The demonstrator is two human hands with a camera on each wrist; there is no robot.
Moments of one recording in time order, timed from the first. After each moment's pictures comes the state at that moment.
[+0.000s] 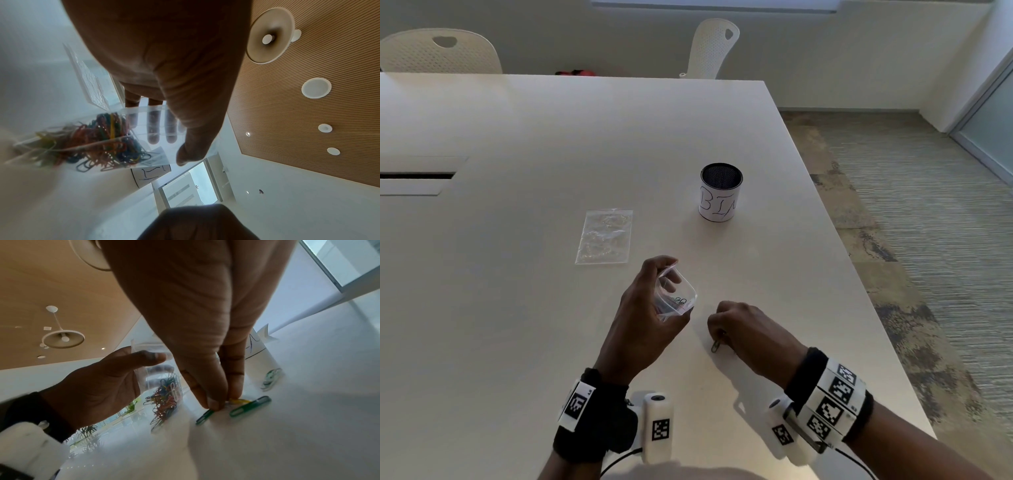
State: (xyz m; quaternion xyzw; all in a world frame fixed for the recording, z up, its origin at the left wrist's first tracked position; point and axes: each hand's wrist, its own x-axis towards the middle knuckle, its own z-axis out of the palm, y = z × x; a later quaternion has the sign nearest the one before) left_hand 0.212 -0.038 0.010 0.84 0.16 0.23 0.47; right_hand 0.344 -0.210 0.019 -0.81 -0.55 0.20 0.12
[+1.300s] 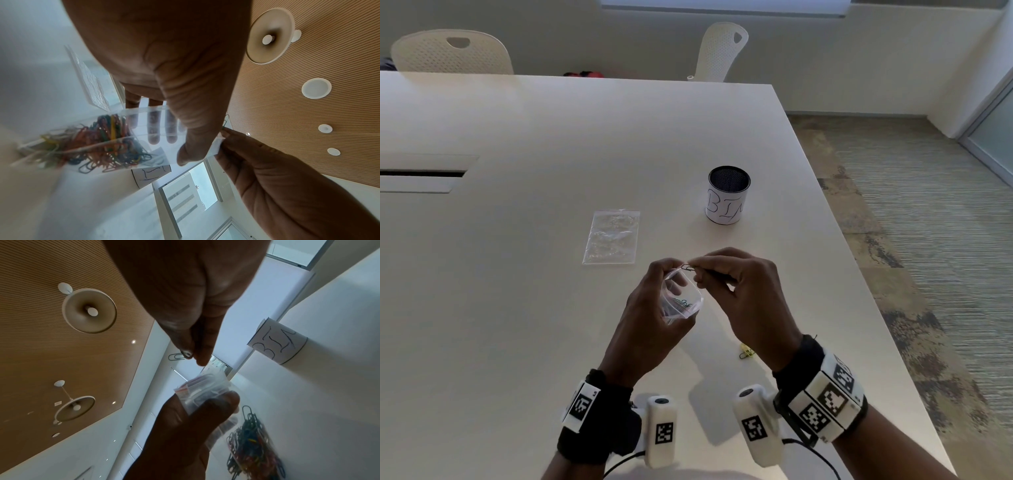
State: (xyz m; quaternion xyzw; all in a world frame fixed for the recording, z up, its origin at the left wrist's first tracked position) left_hand 0.210 -0.039 0.015 0.84 0.17 0.23 0.46; right_hand 0.331 -0.175 0.072 -0.73 -0.45 0.06 0.51
